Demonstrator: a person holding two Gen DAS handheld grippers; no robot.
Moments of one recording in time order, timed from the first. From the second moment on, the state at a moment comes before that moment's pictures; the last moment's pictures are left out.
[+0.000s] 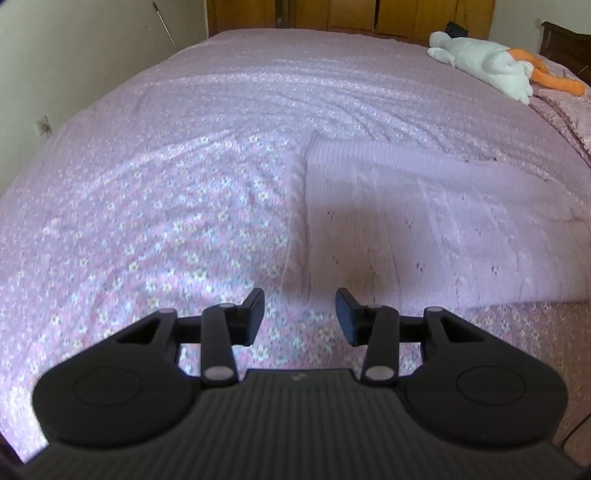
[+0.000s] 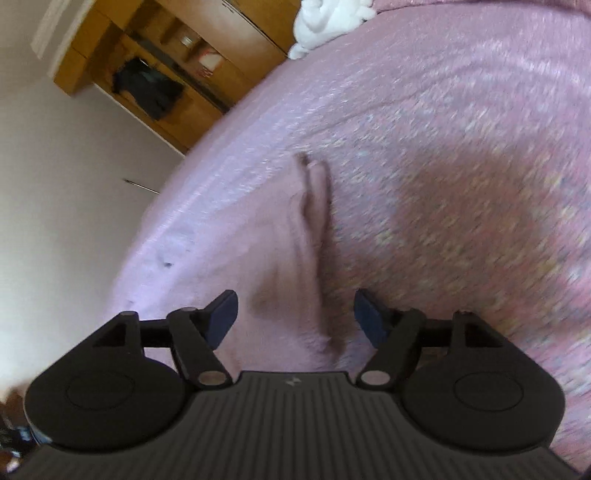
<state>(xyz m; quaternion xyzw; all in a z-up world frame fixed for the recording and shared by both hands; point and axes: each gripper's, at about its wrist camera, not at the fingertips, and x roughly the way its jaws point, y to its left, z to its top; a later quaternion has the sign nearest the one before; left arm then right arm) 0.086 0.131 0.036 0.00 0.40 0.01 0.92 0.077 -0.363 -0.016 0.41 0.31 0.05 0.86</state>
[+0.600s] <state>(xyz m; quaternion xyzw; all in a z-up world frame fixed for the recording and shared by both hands) 0.081 0.130 0.032 -0.02 0.43 0.03 0.90 0.092 -0.347 -0.018 0.44 0.29 0.07 0.85</state>
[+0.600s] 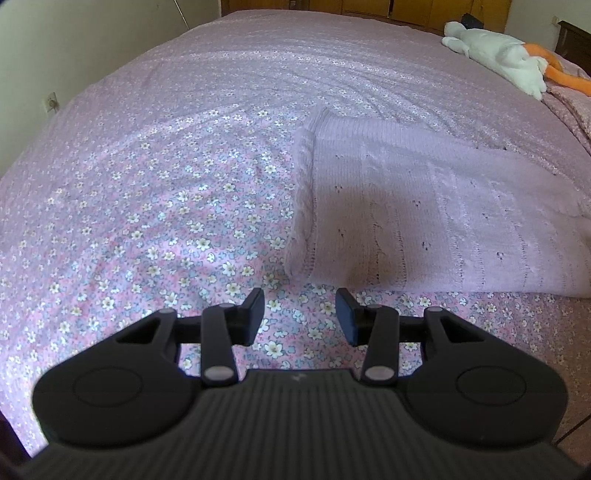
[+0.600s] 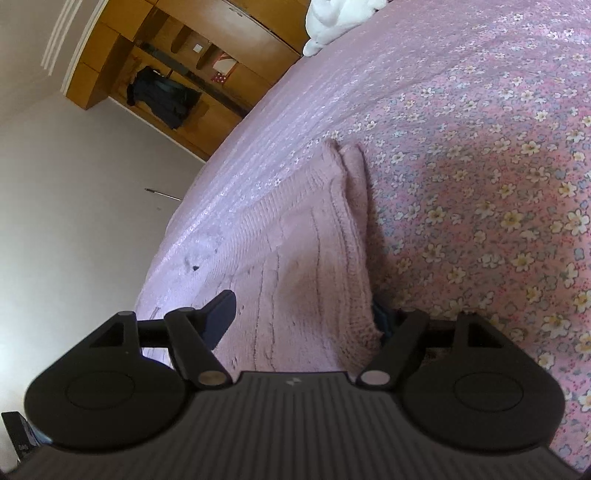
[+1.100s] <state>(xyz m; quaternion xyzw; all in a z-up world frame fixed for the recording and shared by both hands) 0.081 0.122 0.034 0.00 0.43 0.03 0.90 0.098 -0.354 -0.036 0.49 0.30 0.06 0.82</state>
